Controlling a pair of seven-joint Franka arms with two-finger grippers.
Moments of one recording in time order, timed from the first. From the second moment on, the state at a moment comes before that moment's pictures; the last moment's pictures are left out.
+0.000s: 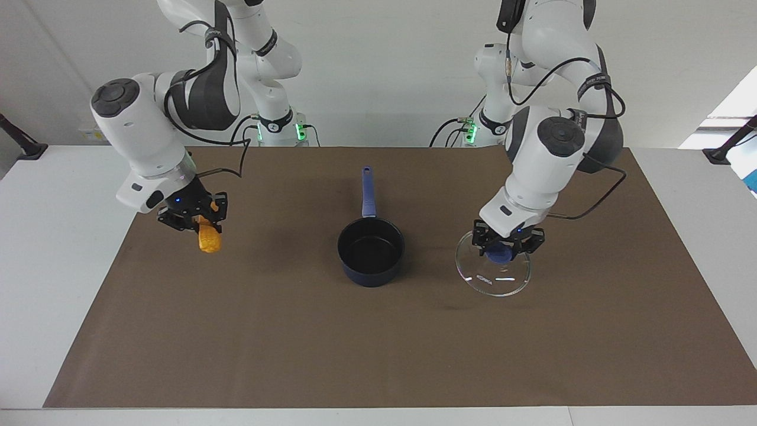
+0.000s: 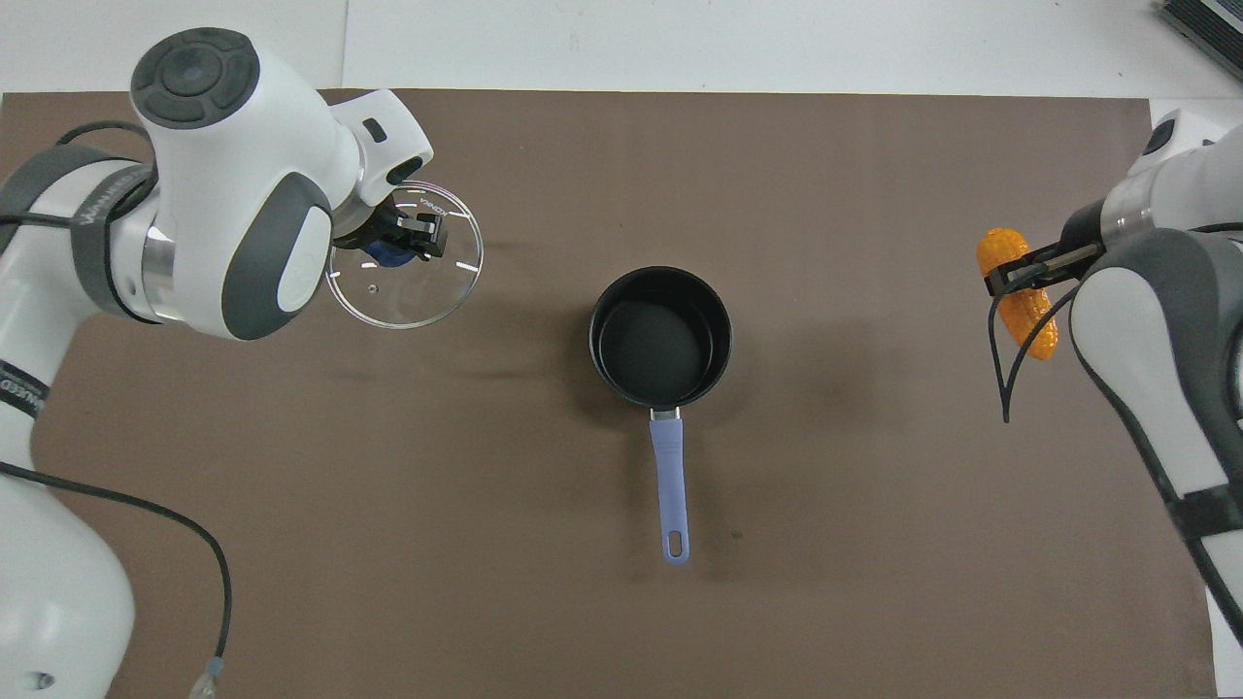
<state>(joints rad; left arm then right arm) -0.33 0.39 0.04 -1.45 -0.03 1.89 -0.05 0.04 0.16 -0.03 -1.69 0.04 1.88 -0.26</state>
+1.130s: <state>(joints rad) -0.08 0.22 0.04 -1.80 -0.08 1.98 0.24 0.44 0.26 -0.02 -1.69 0.10 2.05 0.31</state>
